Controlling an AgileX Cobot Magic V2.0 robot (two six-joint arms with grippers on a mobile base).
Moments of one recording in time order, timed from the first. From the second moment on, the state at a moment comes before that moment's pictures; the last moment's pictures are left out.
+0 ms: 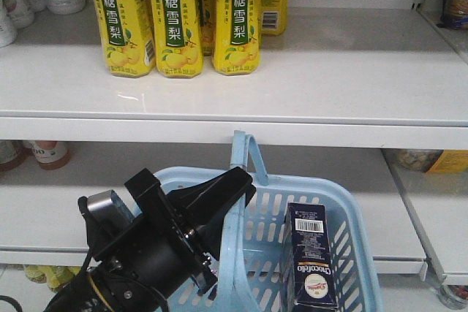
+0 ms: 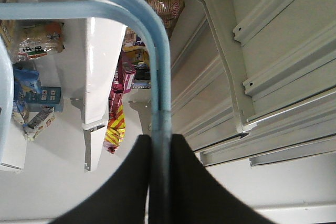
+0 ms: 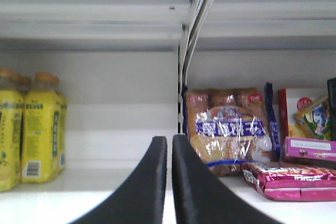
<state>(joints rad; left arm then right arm) -1.06 1.41 -0.45 -0.31 -1.09 -1.56 -0.08 0.15 -0.38 0.01 -0.04 -0.01</state>
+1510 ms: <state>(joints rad) -1.06 1.41 -0.45 -0.31 -1.09 -1.56 0.21 0.65 -0.91 0.22 1.11 0.16</state>
